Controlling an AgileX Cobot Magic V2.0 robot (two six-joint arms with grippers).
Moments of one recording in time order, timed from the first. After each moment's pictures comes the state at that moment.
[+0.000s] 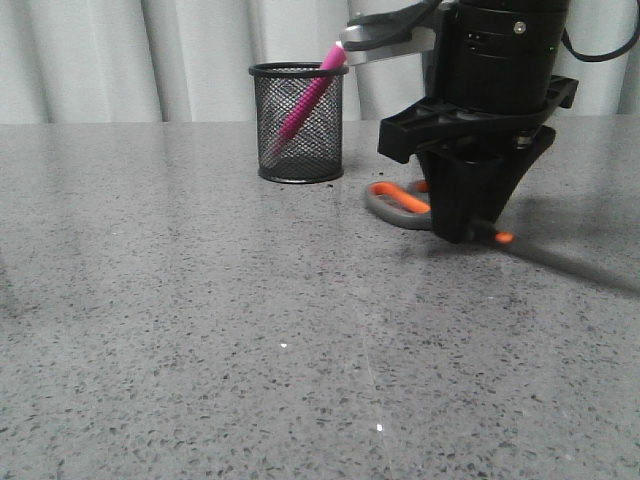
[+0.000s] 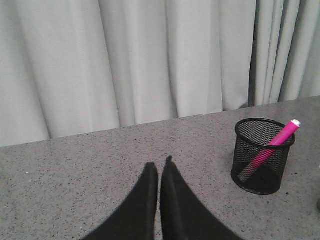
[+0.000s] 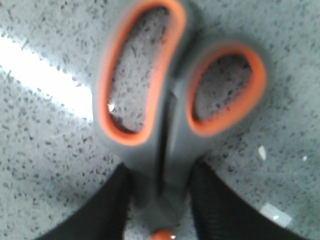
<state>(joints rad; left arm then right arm) -0.04 0.68 -0.61 -1.21 0.28 1.28 0.48 1.75 -1.38 -0.02 1.06 -0.14</state>
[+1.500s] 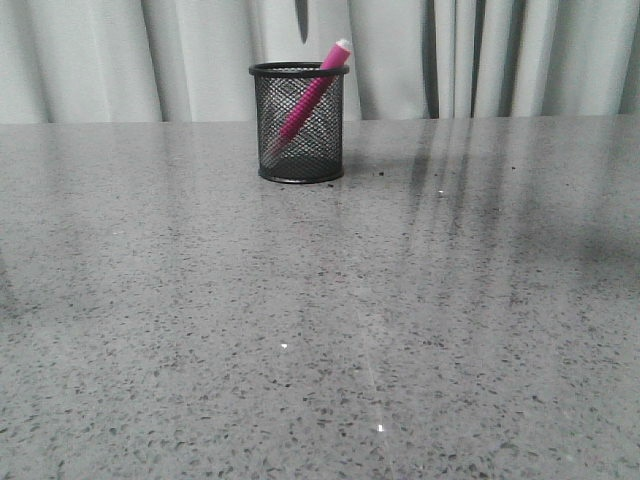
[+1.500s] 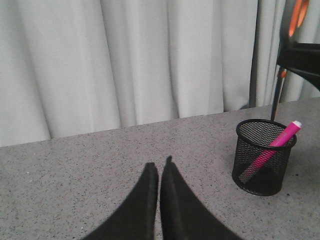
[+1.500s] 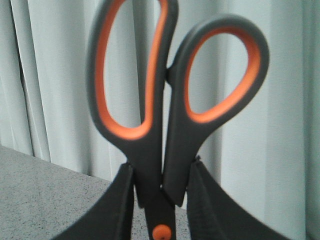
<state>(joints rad) -0.04 0.68 -0.61 -1.21 0.27 1.28 0.53 1.74 -1.25 0.11 -0.58 -0.14</state>
